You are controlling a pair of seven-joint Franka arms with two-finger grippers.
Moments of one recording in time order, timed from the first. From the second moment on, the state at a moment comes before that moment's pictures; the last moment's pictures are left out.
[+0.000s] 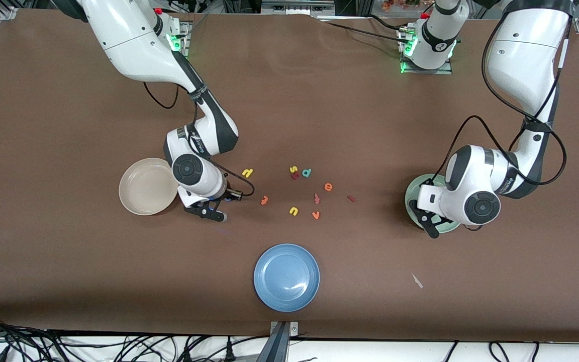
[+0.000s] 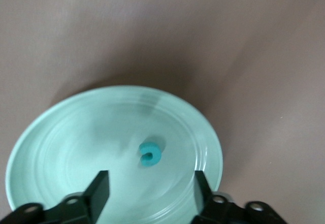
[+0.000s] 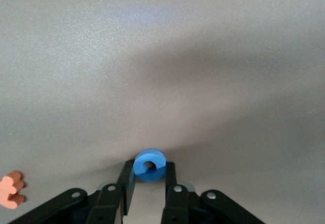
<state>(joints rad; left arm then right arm) -0.07 0.67 -0.11 -1.58 0.11 1.94 0.77 0.46 0.75 0.02 -1.63 0.10 2.32 0.69</state>
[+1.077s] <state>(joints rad) -0.26 0.69 -0.28 -1.59 0.10 2.11 0.24 0.44 0.53 -0.23 -1.83 0.09 2.20 0.19</state>
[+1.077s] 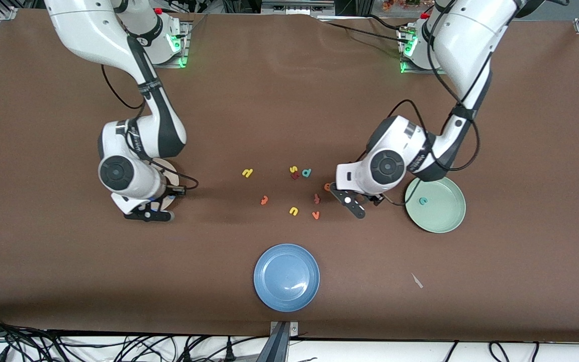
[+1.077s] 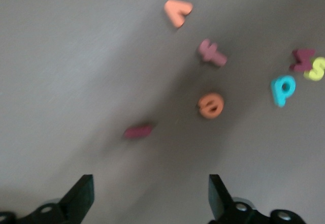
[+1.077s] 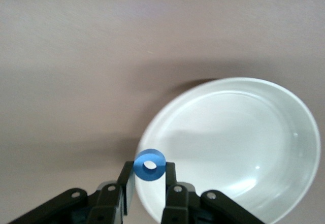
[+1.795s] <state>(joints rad) -0.27 0.78 -0.27 -1.61 0.28 2.23 0.25 0.46 0.45 -0.22 -1.95 0.16 2.27 0.32</state>
